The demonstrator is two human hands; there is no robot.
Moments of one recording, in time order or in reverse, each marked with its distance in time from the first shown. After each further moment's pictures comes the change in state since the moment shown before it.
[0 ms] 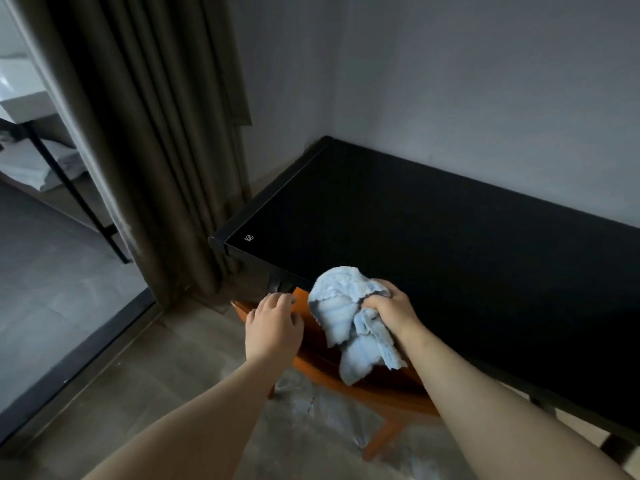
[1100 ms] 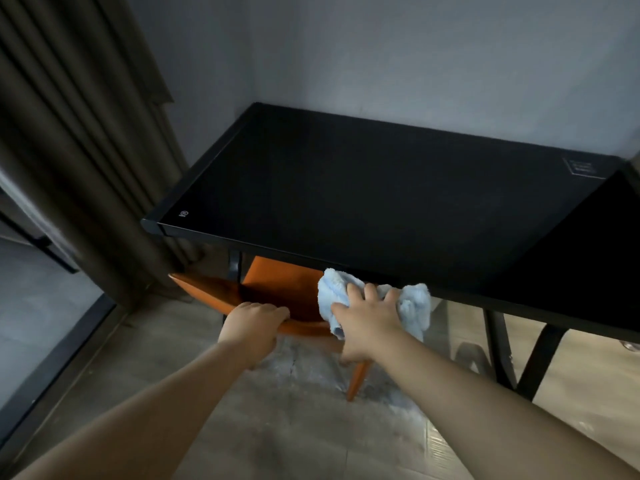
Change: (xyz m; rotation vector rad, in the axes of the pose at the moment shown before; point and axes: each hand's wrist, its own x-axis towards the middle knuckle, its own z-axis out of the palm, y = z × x) left_hand -0.052 0.023 0.025 0.510 -0.425 0.555; right_hand -0.089 0.068 -0.038 -1.625 -0.085 -0.177
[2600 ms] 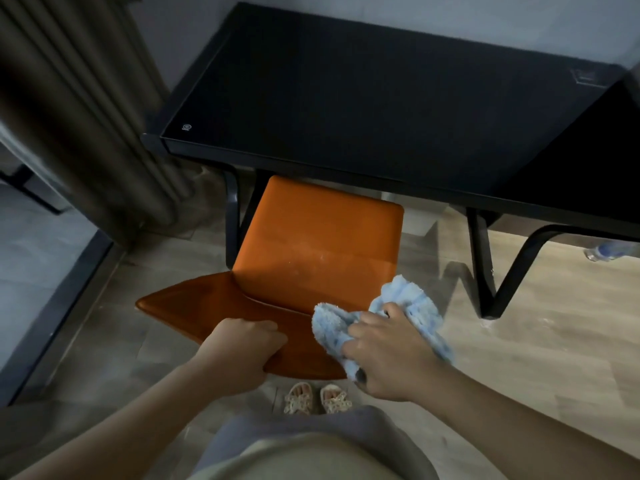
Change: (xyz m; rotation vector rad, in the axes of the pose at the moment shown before) left_hand -0.164 -0.018 0.030 0.039 -0.306 0.301; right_hand -0.137 -0.093 0.065 0.110 0.152 -0.393
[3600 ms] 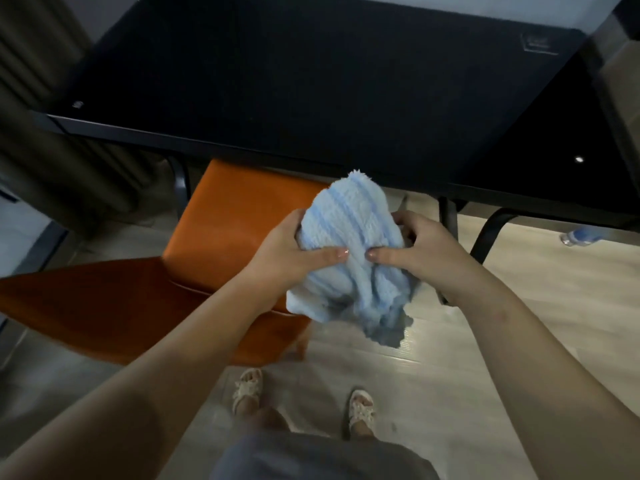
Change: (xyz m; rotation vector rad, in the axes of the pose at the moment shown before) left_hand 0.152 0.194 -0.103 -1.499 0.443 -0.183; right_hand -0.110 0.215 -0.009 1.214 0.393 0.521
